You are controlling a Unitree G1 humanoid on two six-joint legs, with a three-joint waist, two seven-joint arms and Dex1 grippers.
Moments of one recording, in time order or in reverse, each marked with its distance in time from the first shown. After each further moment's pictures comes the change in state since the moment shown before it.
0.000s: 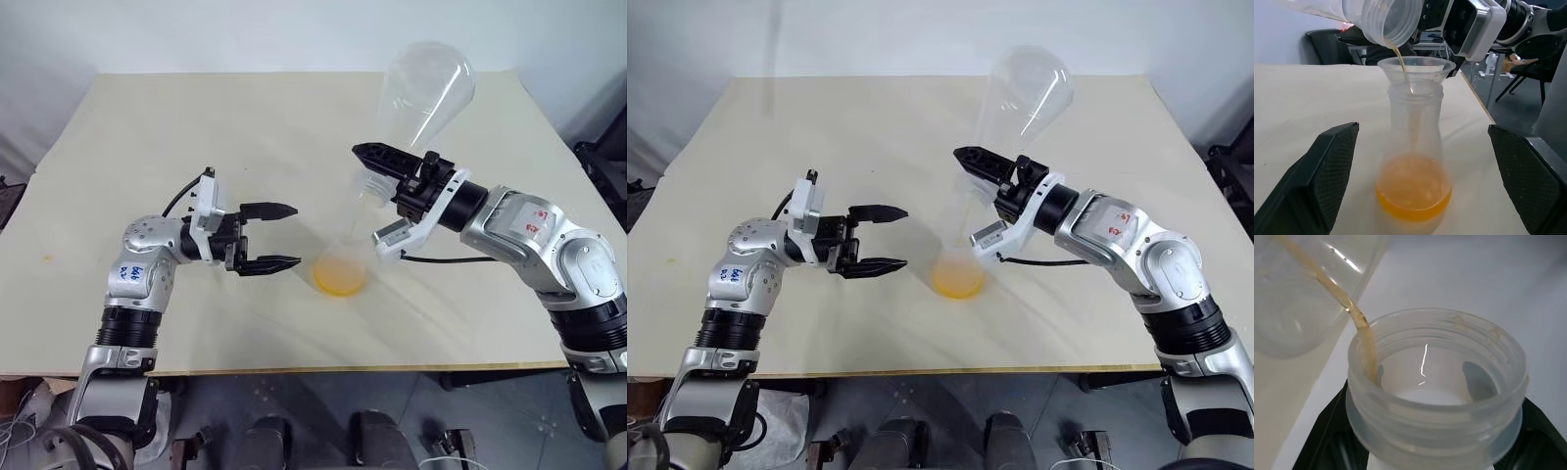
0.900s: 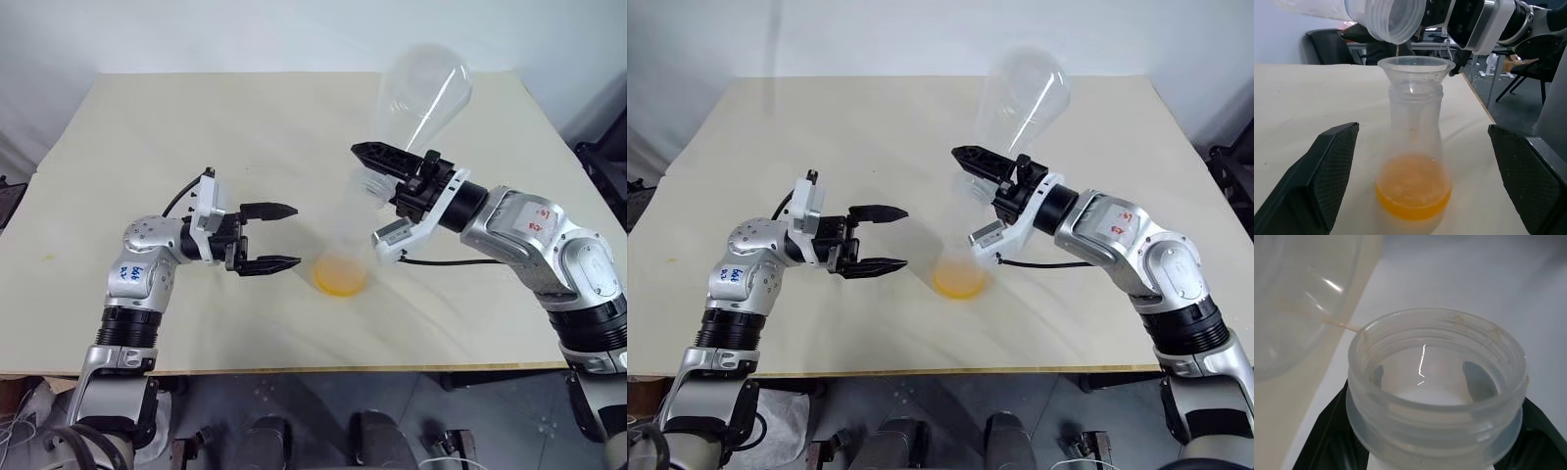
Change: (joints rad) left arm 0.000 0.000 0.000 0.001 0.000 -0.001 0.000; right arm 0.023 0.009 -0.001 -0.004 0.119 0.023 0.052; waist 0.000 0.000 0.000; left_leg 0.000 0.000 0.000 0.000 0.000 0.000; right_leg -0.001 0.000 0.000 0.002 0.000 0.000
